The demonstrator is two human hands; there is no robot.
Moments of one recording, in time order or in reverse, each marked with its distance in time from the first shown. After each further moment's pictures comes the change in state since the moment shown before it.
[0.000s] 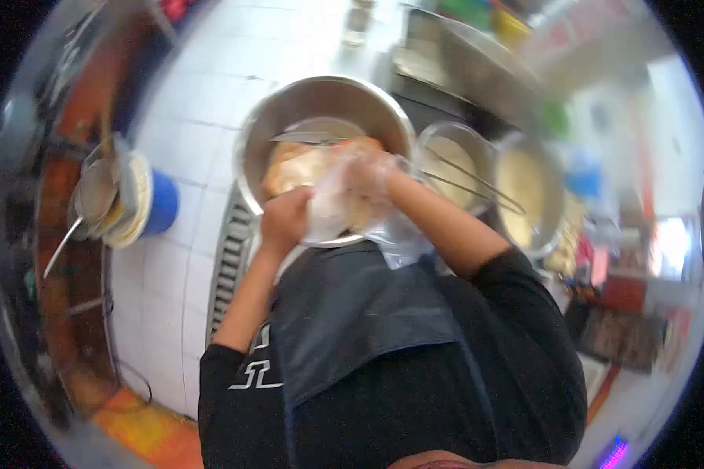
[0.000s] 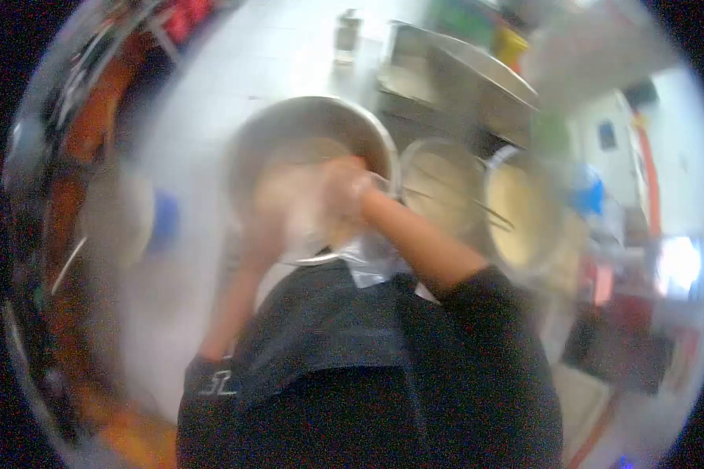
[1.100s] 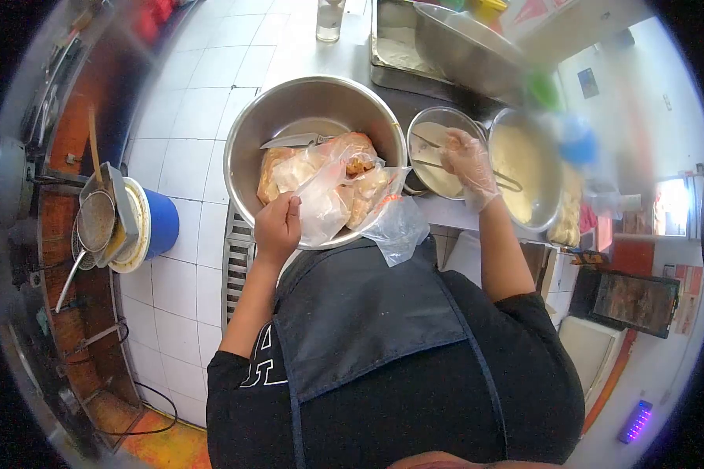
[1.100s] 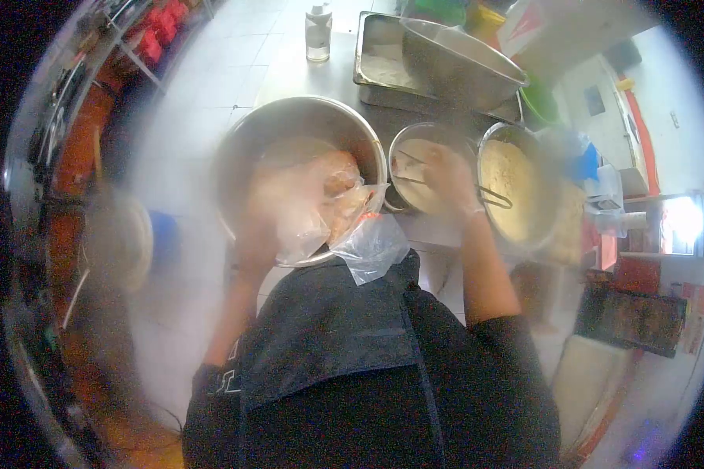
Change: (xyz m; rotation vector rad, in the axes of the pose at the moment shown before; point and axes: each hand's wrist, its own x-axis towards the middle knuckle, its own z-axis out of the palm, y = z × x) left_hand -0.005 -0.008 -0.001 0.109 0.074 0.059; right_hand -0.169 0.060 0.098 1.204 0.729 0.955
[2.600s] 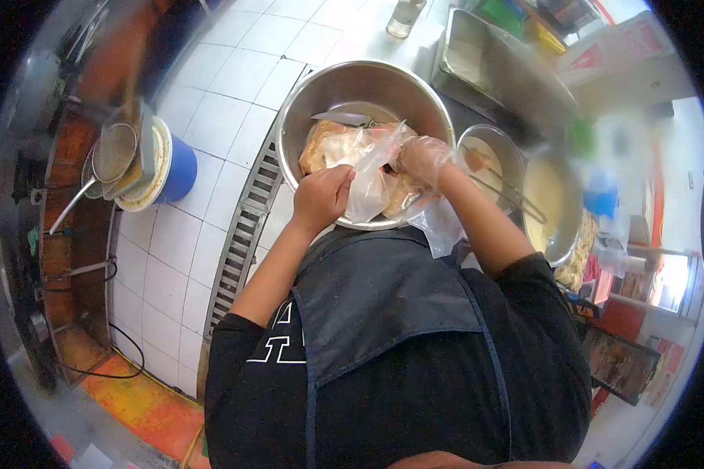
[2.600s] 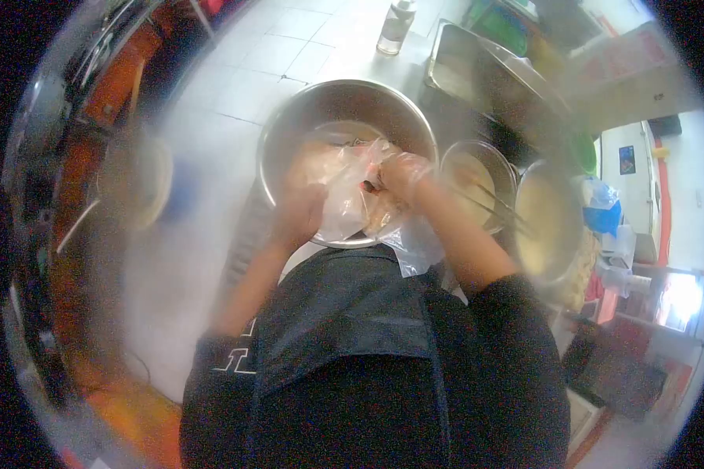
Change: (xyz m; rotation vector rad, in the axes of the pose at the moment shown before) left_hand 0.005 0.005 -0.006 -0.101 -0.039 -0.019; right_hand 0.025 -0.111 0.149 -1.398 -0.735 -0.704
